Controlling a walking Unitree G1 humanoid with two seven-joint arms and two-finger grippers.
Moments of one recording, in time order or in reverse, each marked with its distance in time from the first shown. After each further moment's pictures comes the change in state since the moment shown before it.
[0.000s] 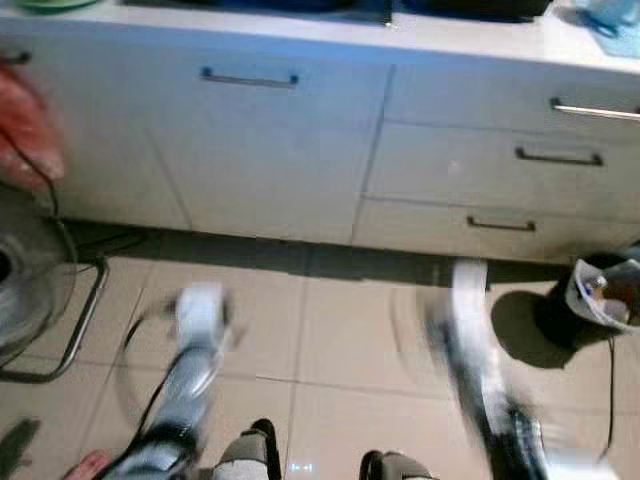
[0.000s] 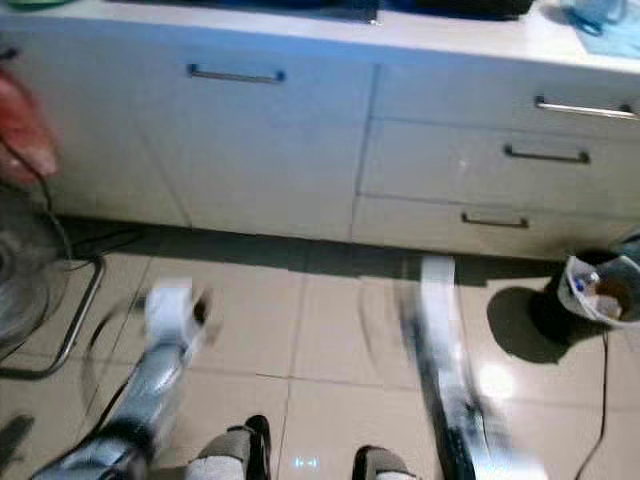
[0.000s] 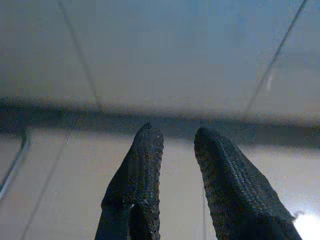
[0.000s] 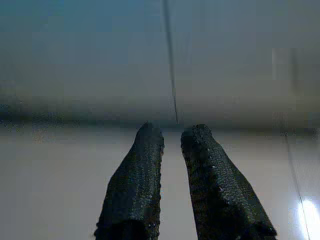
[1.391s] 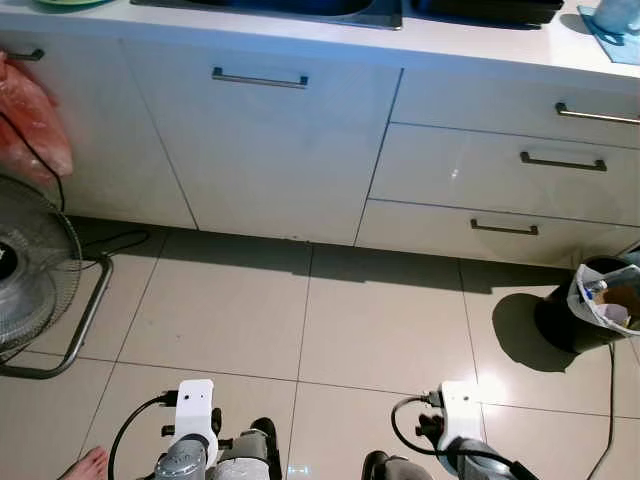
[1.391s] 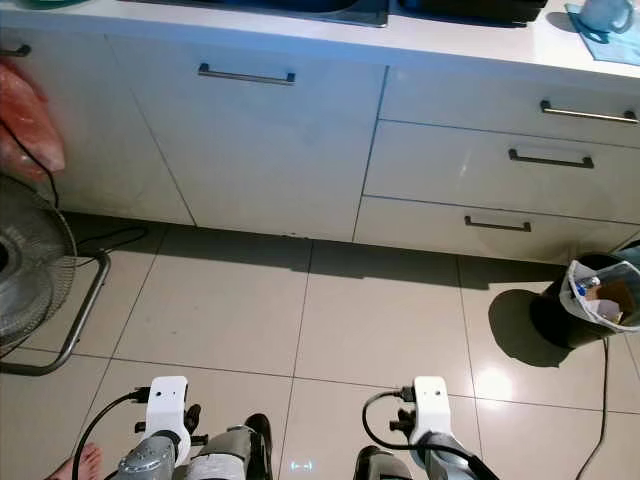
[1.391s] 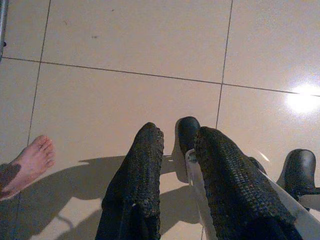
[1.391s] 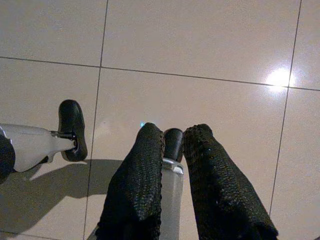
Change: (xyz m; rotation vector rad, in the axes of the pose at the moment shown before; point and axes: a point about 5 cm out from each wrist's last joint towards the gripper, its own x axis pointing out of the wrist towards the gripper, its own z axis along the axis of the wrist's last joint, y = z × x) left arm -0.092 0.024 -0.122 0.014 0.643 0.074; right arm -0.130 -0.016 -0.151 -0.007 0.799 -0.090
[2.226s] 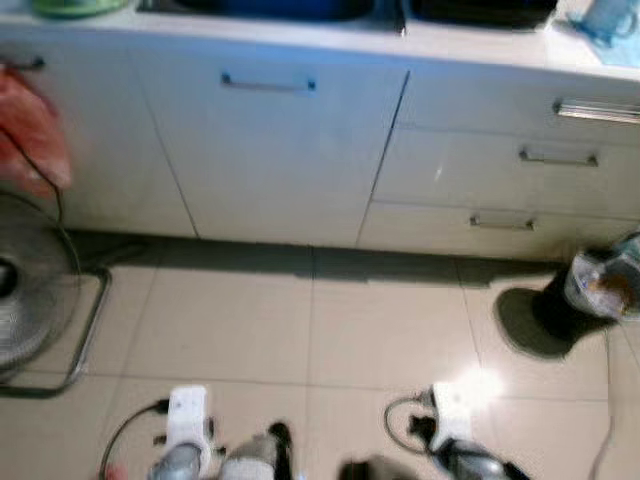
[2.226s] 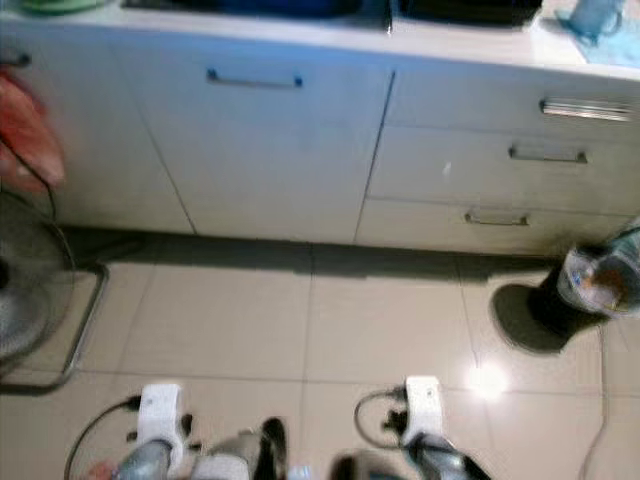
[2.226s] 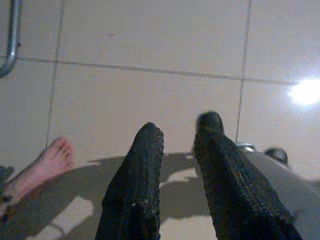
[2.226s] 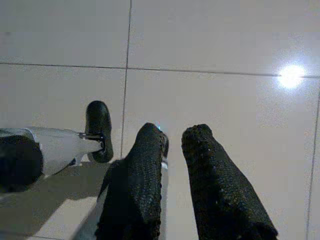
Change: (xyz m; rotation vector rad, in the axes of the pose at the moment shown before) left arm -0.002 -0.007 -0.007 -0.024 0.028 -0.009; right arm -0.001 0.002 -0.005 0.008 0.020 0.025
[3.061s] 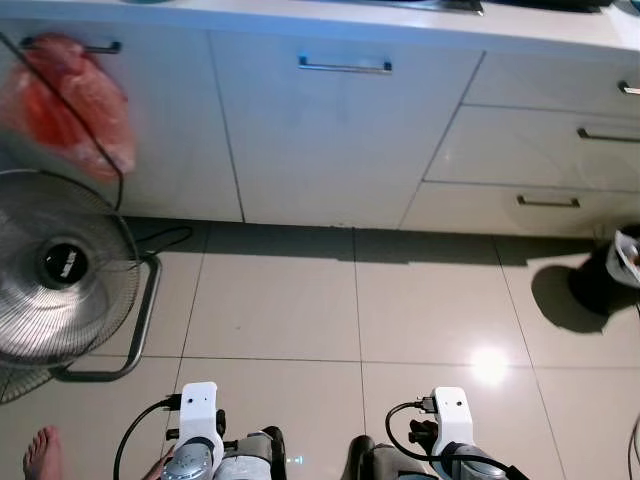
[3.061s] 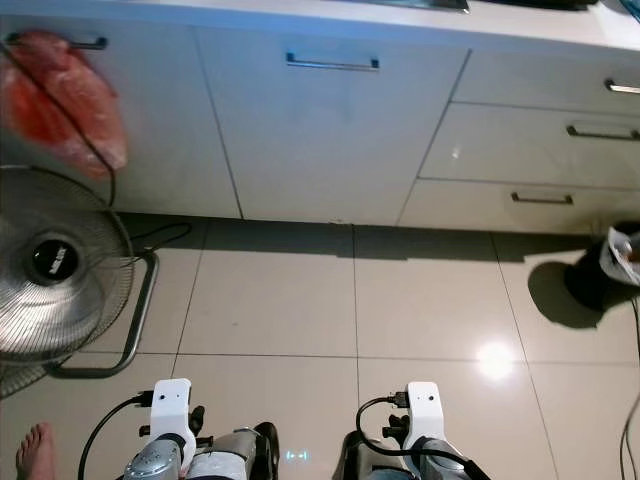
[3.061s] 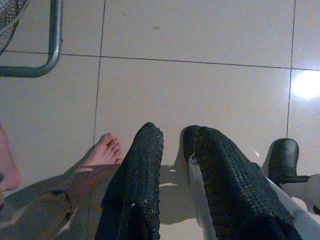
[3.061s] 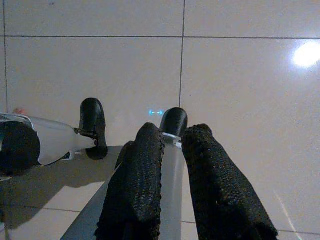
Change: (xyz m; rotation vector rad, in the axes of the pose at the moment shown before) left arm 0.000 0.000 0.003 0.003 -0.037 0.017; right arm 0.000 0.005 -0.003 0.008 0.008 0.030
